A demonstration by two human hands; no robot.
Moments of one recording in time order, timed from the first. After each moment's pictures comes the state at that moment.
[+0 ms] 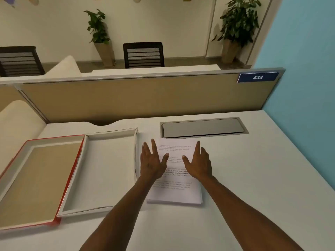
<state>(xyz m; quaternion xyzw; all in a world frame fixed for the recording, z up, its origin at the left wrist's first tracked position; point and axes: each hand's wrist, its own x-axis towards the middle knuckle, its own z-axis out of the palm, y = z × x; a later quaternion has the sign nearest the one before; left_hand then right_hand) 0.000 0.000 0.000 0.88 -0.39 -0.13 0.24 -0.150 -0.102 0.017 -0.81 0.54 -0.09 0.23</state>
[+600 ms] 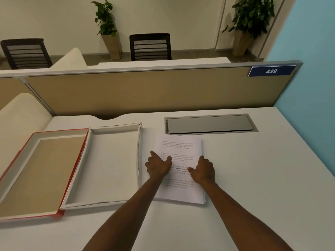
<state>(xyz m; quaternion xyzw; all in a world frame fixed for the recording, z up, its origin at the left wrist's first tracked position) -0.016 -0.013 -0.013 0.90 -0.15 -0.28 0.30 -0.159 -0.100 -0.012 -0.79 0.56 -0.01 0.26</state>
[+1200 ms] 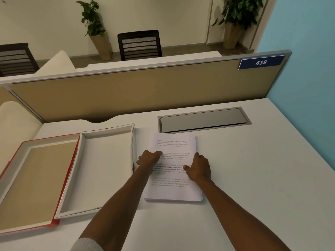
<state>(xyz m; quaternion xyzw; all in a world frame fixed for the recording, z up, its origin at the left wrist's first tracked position) 0.017 -0.029 -0.003 0.88 -0.07 -0.36 0.31 -0.160 -0.104 -0.022 -0.78 0.56 -0.03 0.27</state>
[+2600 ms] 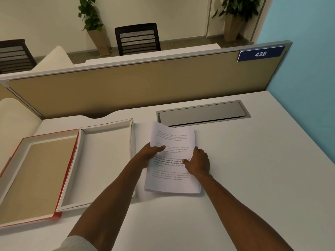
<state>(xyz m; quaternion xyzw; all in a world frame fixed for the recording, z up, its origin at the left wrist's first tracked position) 0.022 -0.019 0.018 0.72 -0.17 -0.53 0.41 -0.164 -0.104 -0.026 -0.78 0.56 -0.05 0.28</state>
